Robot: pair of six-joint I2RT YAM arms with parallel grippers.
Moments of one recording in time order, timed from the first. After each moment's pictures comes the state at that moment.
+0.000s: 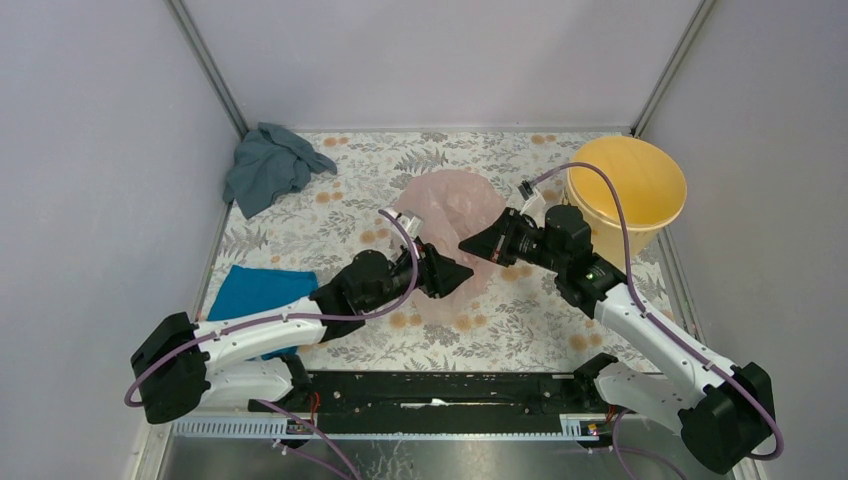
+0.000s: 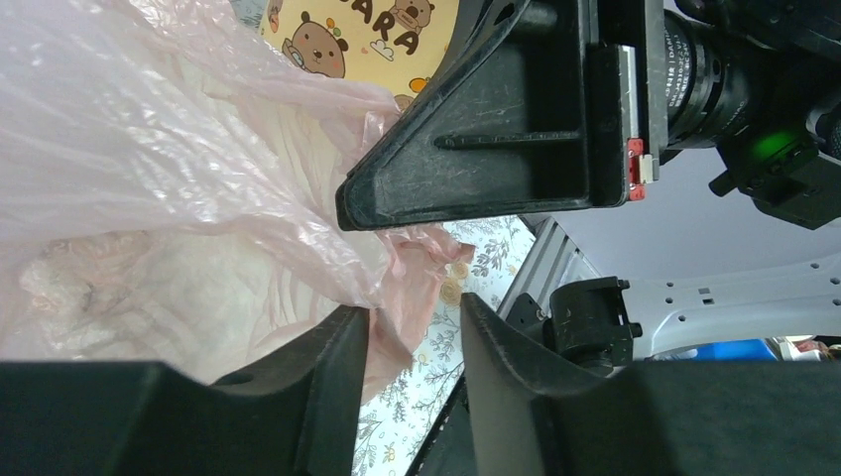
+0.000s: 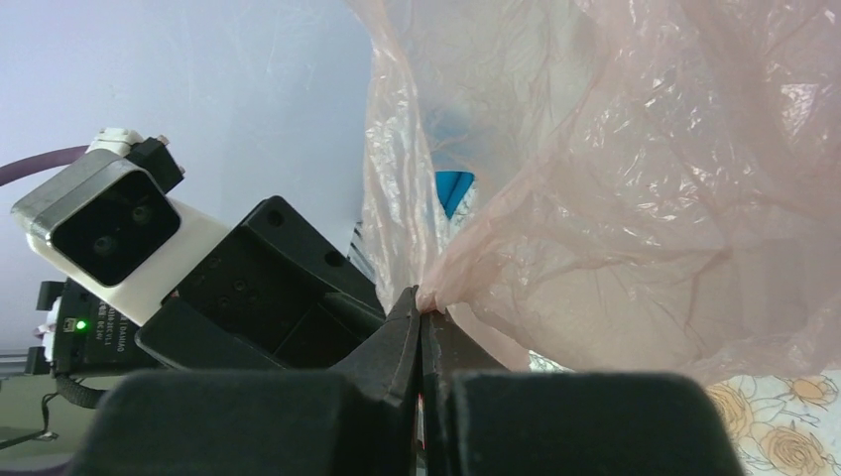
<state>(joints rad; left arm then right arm) -1.00 1.13 0.60 0.47 0.04 -0.66 0.55 1.00 0.72 0.00 -0.44 0.95</state>
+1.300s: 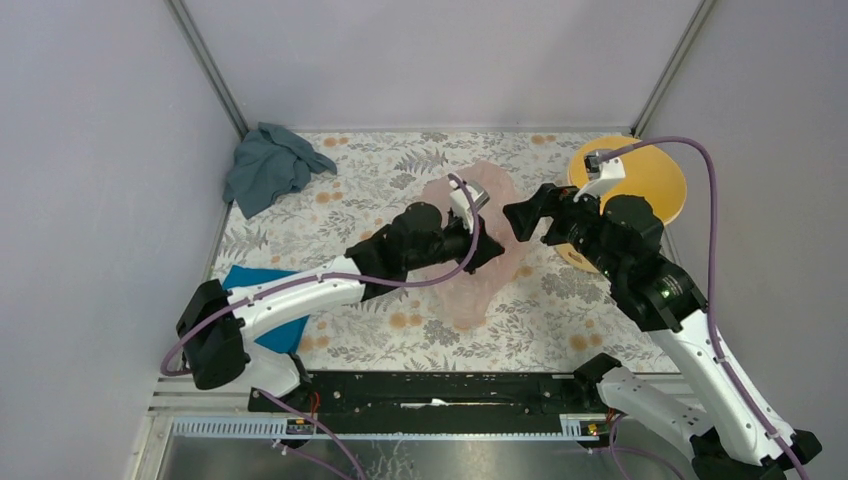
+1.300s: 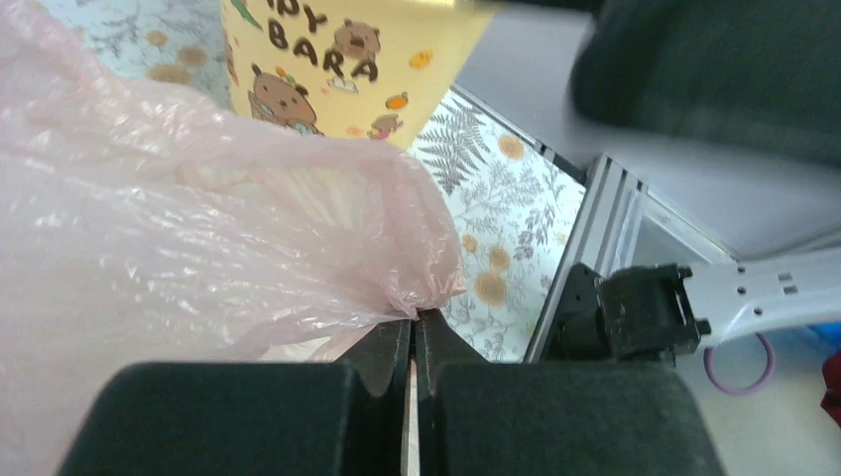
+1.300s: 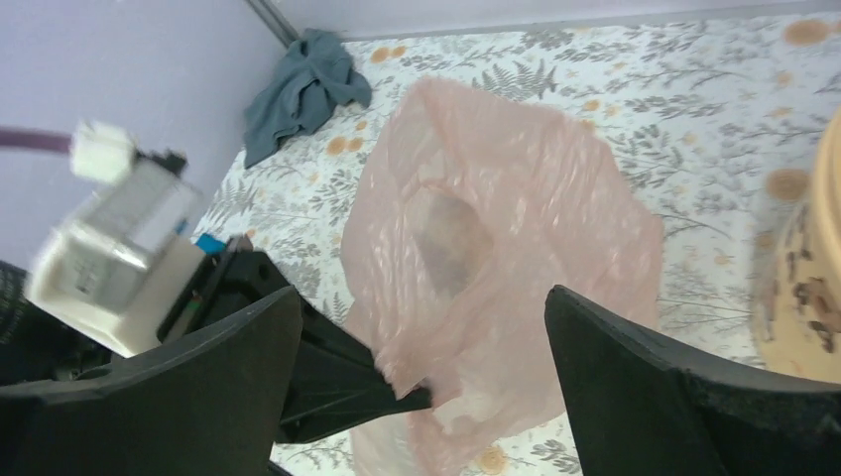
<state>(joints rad) -1.00 1.43 1.13 0.11 0.17 -0.36 0.55 0.83 1.10 -0.49 0.02 0.45</state>
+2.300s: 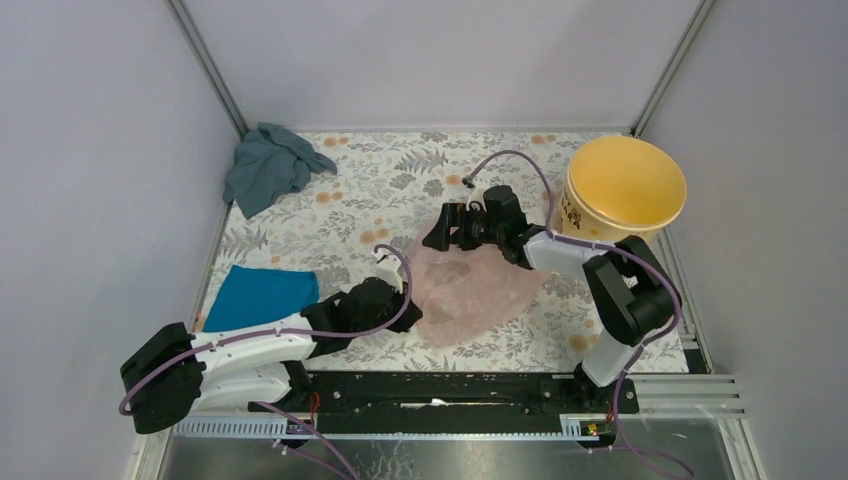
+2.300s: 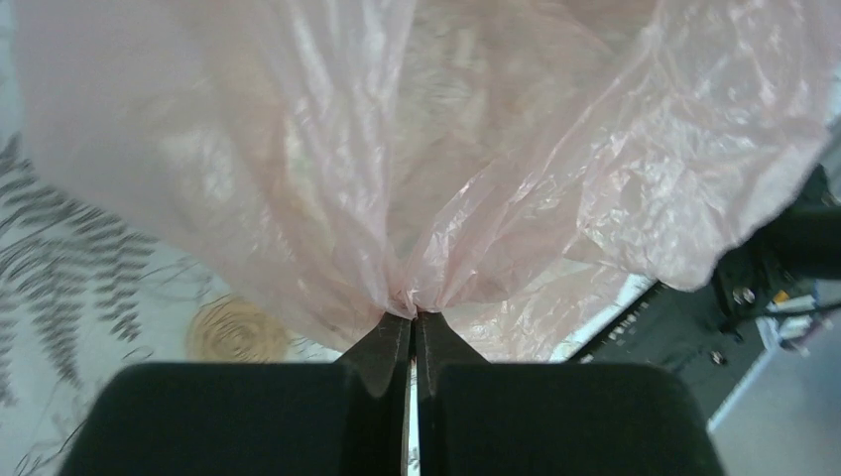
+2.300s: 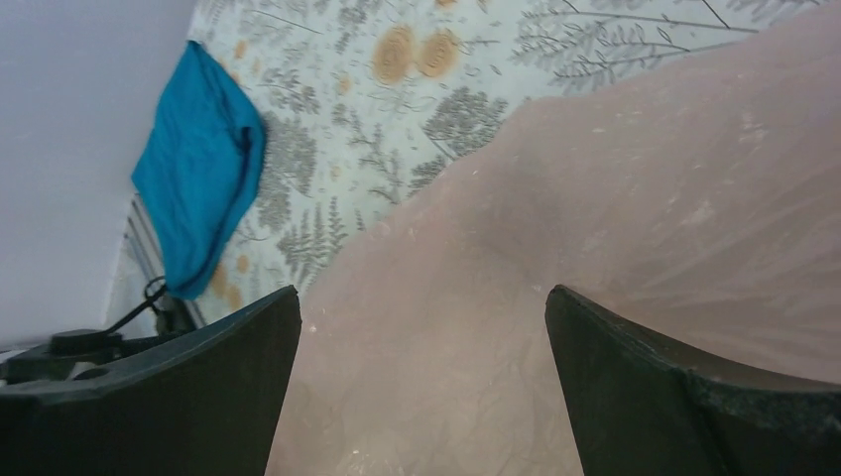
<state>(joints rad) -1.00 1.05 0.40 0.08 -0.07 -0.66 0.55 1.68 0.92 0.24 -0.46 0.56</state>
